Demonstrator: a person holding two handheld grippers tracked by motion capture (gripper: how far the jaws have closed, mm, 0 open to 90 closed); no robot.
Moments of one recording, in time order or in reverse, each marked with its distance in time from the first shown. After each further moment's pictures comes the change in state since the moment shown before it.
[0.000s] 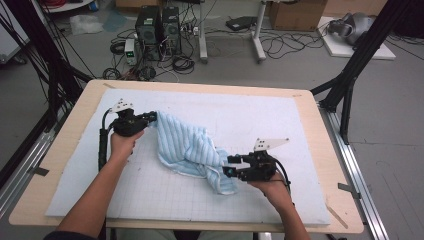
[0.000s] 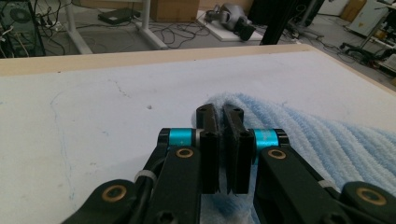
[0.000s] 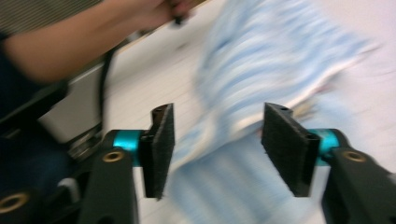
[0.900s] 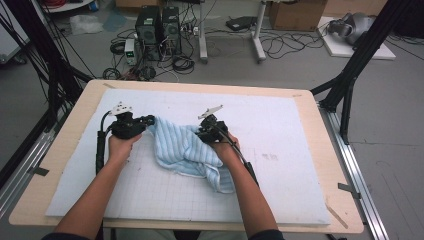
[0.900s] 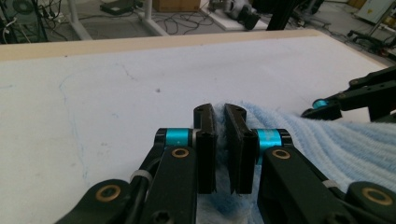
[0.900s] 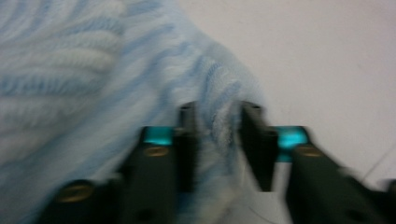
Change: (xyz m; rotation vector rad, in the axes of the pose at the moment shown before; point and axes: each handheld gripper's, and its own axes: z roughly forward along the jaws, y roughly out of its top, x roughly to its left) left arm 0.009 -0.012 -0.003 0.049 0.020 0.012; right arm -0.061 0.067 0.160 0.330 -0.346 -0.173
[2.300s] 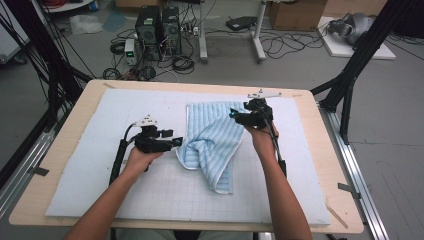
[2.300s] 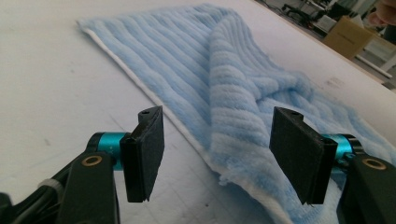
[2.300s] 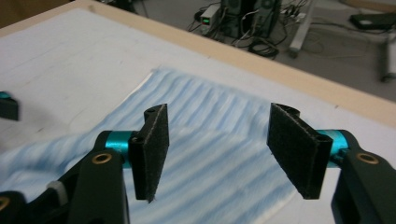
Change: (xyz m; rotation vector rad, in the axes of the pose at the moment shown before) left arm -0.070 -0.024 0.026 0.120 -0.273 0.009; right arm -0.050 -0.026 -0.133 -0.277 -0.233 0.211
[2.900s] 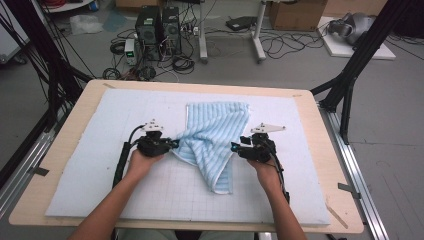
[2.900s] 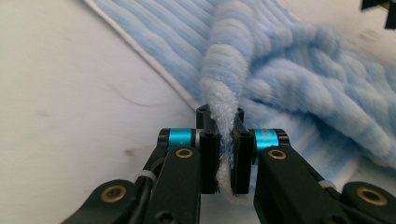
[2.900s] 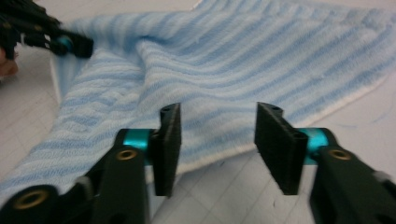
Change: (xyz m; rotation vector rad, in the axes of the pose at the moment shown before) left arm 0.006 -0.004 -0.003 0.065 0.119 0.061; right arm 0.025 -0.076 -0.021 0.084 0.149 0.070
